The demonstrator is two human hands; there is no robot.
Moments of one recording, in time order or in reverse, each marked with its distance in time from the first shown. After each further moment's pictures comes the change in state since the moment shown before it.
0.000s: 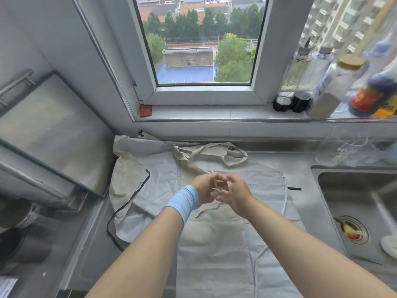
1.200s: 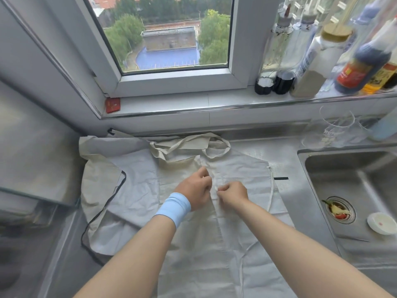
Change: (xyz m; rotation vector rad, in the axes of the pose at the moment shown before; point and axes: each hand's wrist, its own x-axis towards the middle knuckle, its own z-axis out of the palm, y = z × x) left_hand 0.065 -0.036 -0.004 1.395 0.175 0.906; right_hand 0.039 0.030 -0.067 -0.709 0.297 -0.034
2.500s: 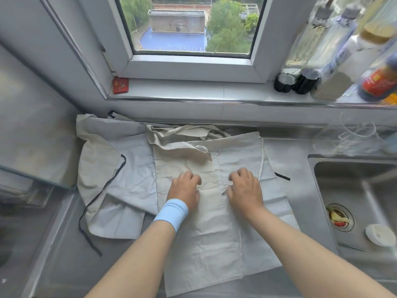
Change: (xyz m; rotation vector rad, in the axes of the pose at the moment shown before) left_hand -0.031 -0.036 0.021 0.183 -0.112 -0.418; right_hand 0.022 0.024 0.005 -0.852 0.385 -0.592
